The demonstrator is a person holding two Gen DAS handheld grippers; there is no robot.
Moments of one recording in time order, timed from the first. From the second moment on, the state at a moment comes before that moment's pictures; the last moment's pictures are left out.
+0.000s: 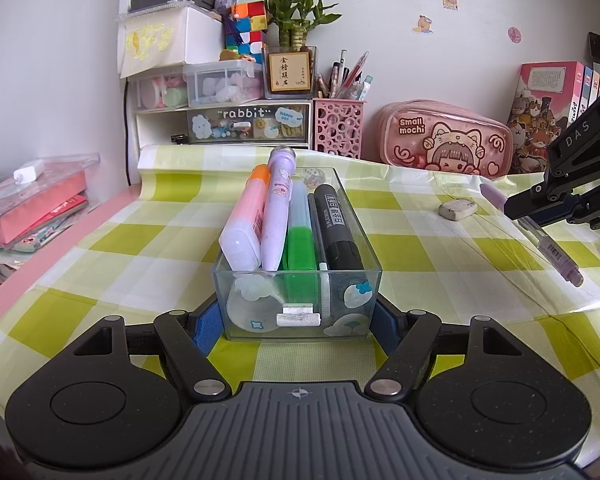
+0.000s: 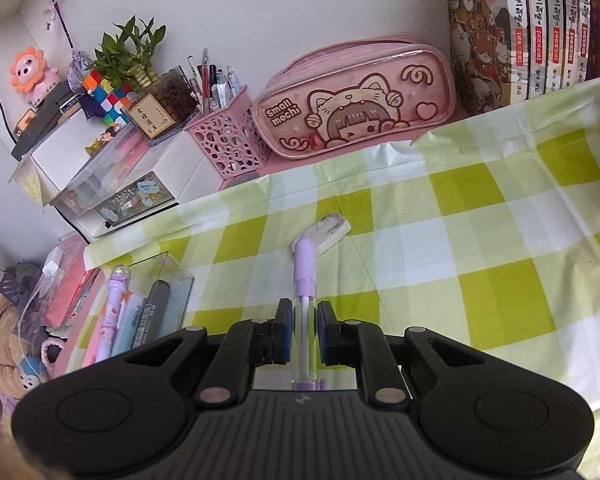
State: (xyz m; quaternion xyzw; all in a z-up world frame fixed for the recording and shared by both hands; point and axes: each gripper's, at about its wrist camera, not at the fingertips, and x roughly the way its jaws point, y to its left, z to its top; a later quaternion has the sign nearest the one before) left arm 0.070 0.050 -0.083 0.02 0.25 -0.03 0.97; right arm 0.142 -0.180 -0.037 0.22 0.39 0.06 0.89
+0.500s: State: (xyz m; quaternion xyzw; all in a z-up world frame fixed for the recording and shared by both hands) left arm 0.069 0.050 -0.082 0.02 0.25 -0.03 0.97; right arm 0.140 -0.137 -0.039 0.31 0.39 0.10 0.86
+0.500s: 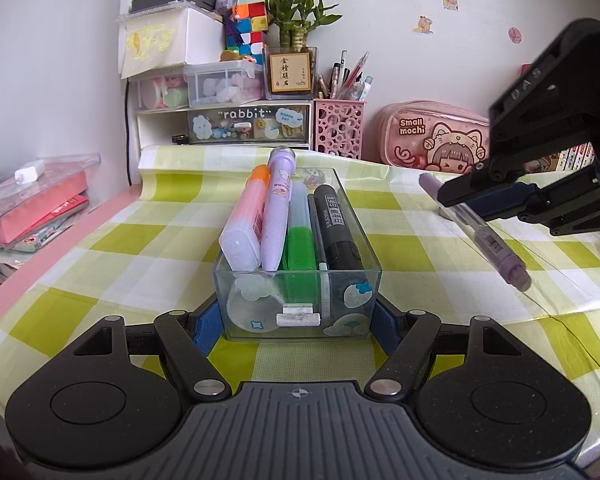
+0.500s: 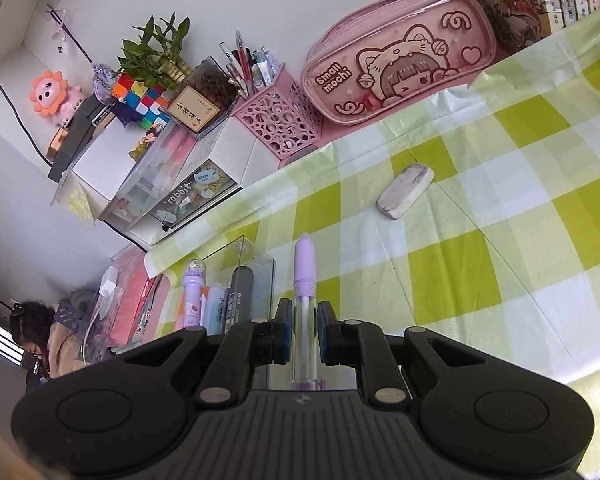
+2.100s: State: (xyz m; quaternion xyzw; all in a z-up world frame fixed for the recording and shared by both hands) left arm 0.069 0.047 -0.084 0.02 0.25 -0.03 0.97; right arm 0.189 -0.191 -0.055 0.16 0.37 -0.01 0.92
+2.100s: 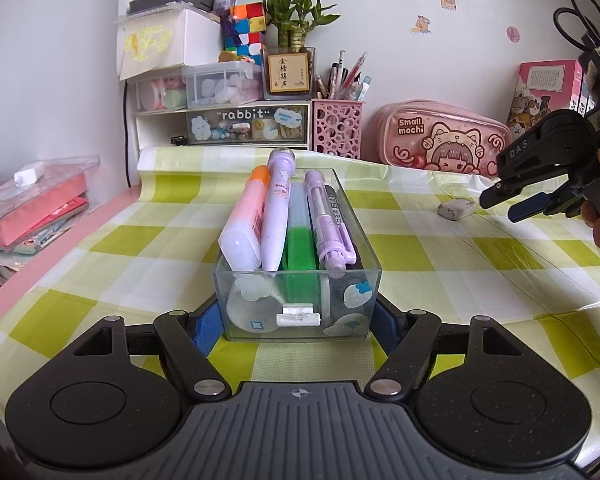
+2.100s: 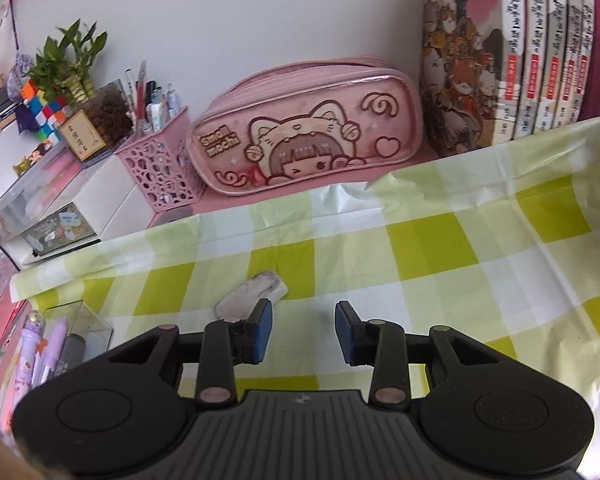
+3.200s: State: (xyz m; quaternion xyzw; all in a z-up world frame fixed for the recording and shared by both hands) left arm 0.067 0.049 -0.085 0.02 0.25 -0.04 0.97; right arm 0.188 -0.134 -0.074 0.04 0.33 -0.03 0.94
